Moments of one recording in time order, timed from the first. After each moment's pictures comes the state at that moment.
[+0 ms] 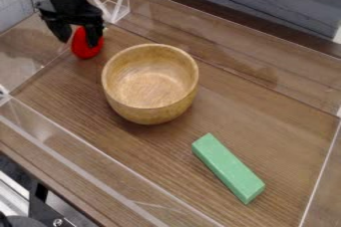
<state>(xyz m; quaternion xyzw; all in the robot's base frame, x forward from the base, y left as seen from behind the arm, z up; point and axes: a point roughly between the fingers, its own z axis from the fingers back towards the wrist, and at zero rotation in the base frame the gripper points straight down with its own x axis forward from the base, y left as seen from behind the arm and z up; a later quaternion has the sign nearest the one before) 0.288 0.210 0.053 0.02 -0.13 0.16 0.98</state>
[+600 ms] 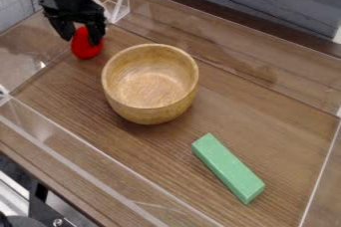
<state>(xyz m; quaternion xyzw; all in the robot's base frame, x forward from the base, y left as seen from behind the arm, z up) 0.292 0.208 0.050 0.00 -0.12 0.15 0.98</state>
